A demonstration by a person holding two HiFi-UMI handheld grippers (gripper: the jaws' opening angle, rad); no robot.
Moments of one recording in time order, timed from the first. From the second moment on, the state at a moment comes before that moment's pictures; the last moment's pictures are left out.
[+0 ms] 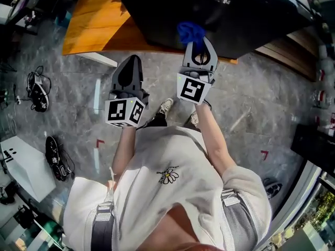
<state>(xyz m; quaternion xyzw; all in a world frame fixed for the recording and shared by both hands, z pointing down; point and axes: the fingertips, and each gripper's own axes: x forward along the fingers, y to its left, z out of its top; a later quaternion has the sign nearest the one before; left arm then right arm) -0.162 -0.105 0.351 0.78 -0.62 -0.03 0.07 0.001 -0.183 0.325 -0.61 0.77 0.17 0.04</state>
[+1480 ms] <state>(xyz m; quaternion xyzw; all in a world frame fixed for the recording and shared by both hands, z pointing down) -0.061 -0.128 0.356 0.82 -0.57 -0.03 0.08 0.222 -0.189 0.346 -0.75 0.65 0.13 -0.02</state>
